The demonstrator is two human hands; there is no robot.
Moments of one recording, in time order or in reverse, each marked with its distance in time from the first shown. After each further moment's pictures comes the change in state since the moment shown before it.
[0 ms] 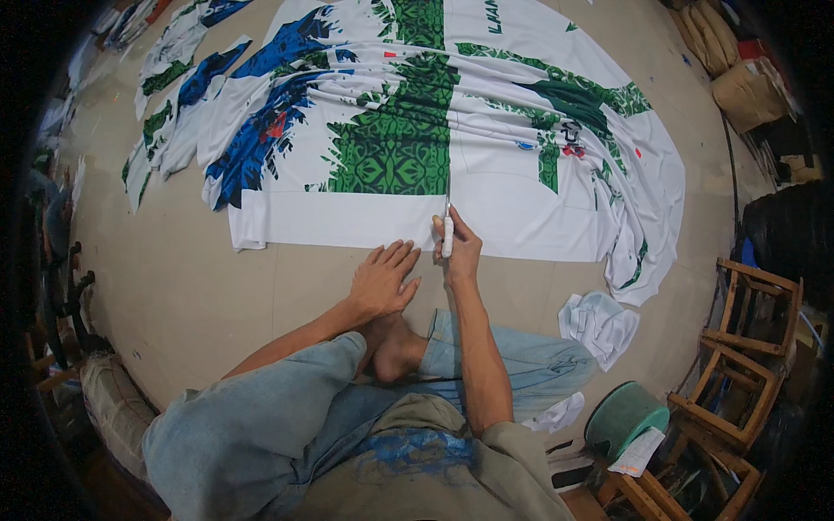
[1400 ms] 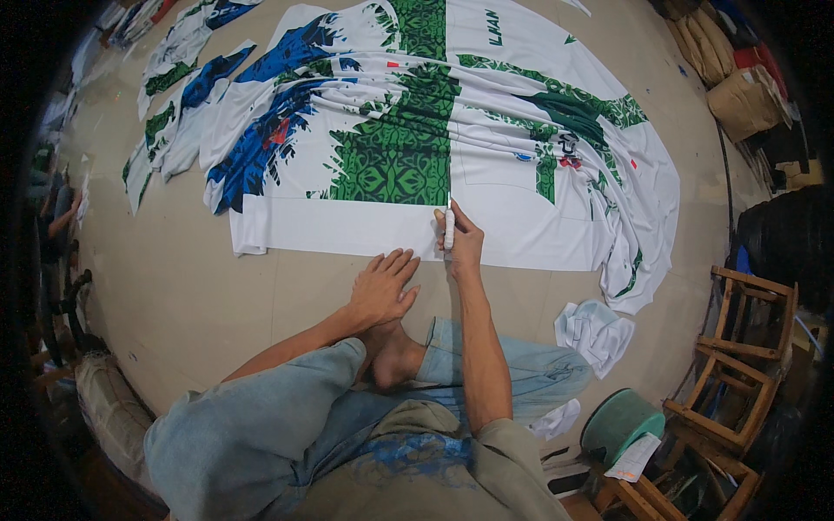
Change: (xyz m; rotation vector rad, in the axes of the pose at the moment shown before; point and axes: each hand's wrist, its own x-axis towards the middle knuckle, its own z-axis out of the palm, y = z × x) left_hand -0.002 -0.001 0.000 -0.026 0.025 0.024; right_hand 0.026 -0.018 0.009 -0.068 -0.004 0.017
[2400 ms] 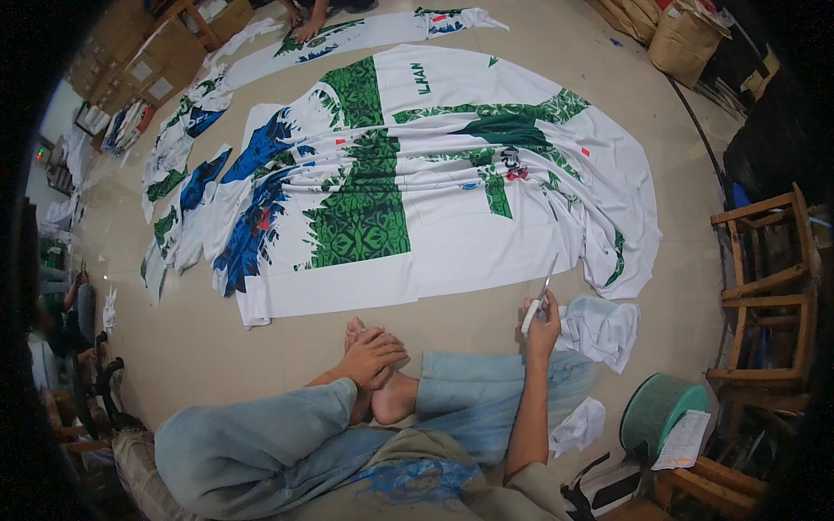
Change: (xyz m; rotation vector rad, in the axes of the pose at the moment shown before) left_hand -0.038 0.007 -0.004 0.023 -0.177 0.497; right_hand -0.097 -0.006 -0.226 -0.112 0.528 -0.280
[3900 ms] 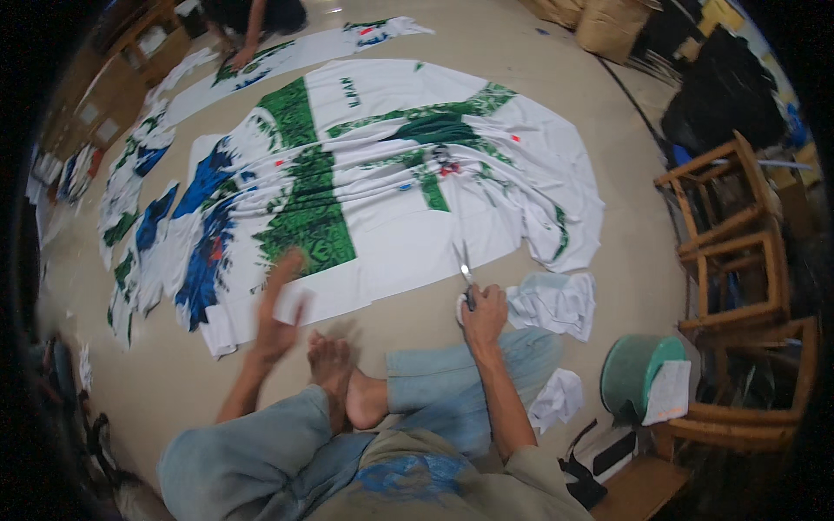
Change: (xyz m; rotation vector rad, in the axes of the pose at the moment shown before) left_hand 0.063 0.021 -0.171 -0.086 0.651 -0.099; right_hand -0.018 0.007 0.009 -1.040 0.080 -0.671
